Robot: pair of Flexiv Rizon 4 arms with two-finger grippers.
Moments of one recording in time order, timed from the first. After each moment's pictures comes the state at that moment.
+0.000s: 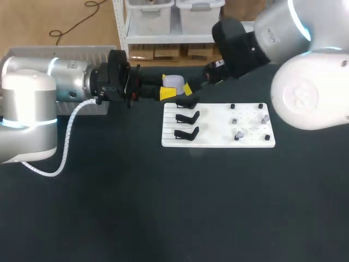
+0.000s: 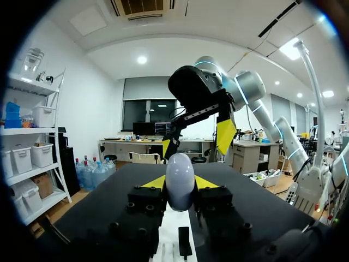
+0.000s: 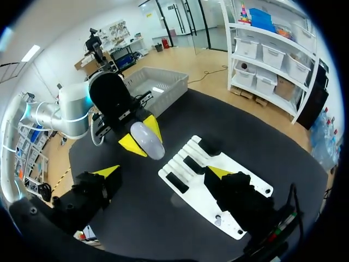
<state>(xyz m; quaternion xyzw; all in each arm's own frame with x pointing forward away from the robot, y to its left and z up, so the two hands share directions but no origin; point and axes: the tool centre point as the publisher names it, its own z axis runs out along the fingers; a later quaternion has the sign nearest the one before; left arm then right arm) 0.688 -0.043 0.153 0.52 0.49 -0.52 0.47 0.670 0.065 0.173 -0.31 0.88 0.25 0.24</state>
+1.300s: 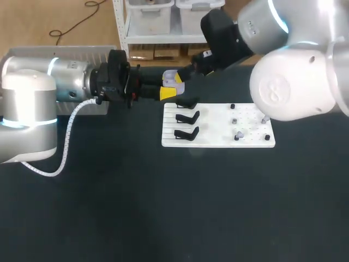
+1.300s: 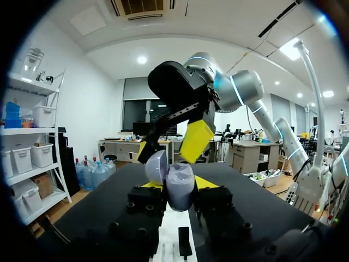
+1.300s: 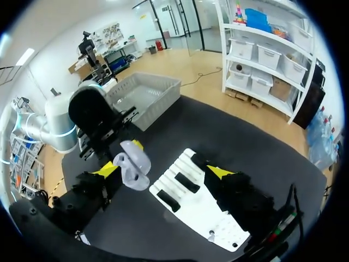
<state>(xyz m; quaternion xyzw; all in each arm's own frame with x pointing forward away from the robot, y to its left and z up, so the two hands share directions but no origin) 0.689 -0.043 0.153 0.52 0.49 -0.52 0.47 0.712 0.075 0.172 -0.29 0.89 0.24 0.26</state>
